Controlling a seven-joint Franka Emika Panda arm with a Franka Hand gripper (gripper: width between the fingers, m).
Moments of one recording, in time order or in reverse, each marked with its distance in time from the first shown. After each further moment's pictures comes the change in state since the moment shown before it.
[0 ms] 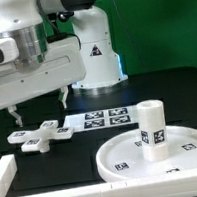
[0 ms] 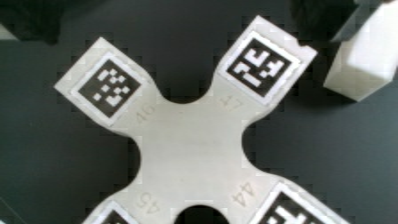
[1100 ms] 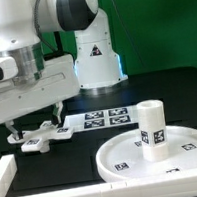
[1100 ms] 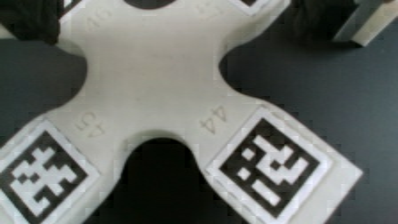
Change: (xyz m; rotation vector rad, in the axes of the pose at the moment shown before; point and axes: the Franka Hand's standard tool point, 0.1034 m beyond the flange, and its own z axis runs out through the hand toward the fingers) arm -0.020 0.009 0.032 -0.028 0.005 -0.059
